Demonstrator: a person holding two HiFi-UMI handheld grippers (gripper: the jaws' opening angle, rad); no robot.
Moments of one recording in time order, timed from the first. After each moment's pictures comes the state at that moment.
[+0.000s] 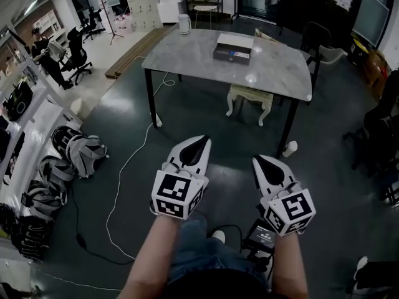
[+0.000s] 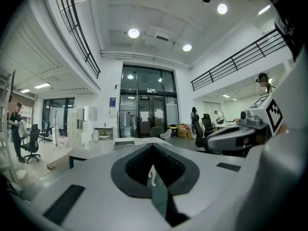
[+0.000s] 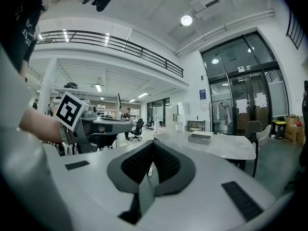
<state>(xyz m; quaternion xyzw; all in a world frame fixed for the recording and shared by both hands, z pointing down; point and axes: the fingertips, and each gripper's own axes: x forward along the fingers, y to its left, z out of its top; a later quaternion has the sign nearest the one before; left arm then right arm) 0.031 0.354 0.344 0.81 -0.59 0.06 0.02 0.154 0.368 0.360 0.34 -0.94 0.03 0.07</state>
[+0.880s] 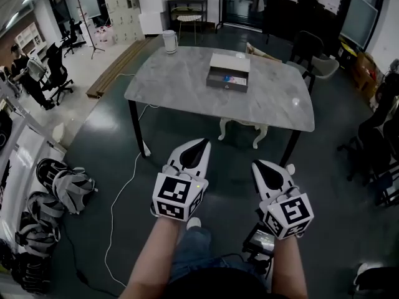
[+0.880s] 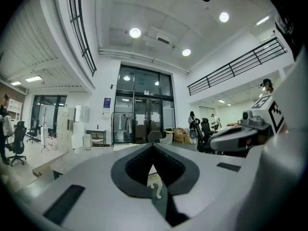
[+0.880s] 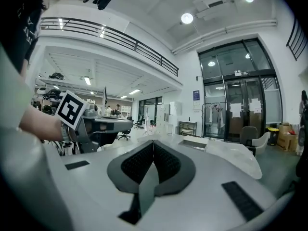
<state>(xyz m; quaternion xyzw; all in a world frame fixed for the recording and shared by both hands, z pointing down) -0.046 0.163 0.346 0.84 -0.55 0.03 0.01 0.078 0.192 0.362 0.39 -0.92 0.02 0.08</state>
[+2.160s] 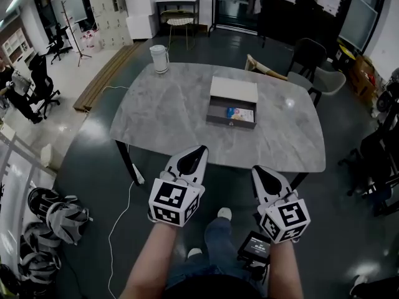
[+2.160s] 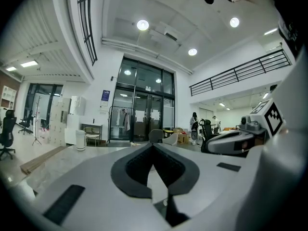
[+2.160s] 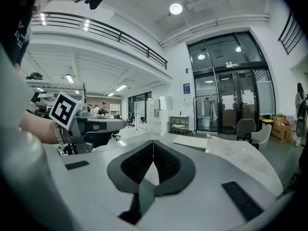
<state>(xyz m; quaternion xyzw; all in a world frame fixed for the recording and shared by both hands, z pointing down) -0.104 -0.054 0.356 0.85 -0.52 0.03 0.05 0.028 -0.024 0.373 0.44 -0.89 0.06 0.09</state>
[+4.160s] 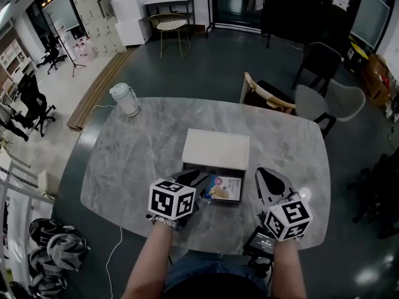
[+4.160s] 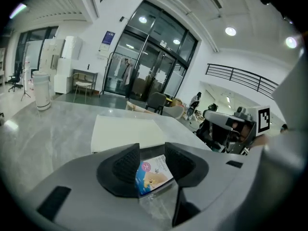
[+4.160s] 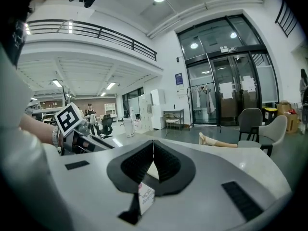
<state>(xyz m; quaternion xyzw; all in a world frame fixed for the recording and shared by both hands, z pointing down) -0.050 -0.357 0.494 0.82 -0.44 0.17 0.32 0.095 -0.367 0.421 0.44 -0.89 0.12 0.10</state>
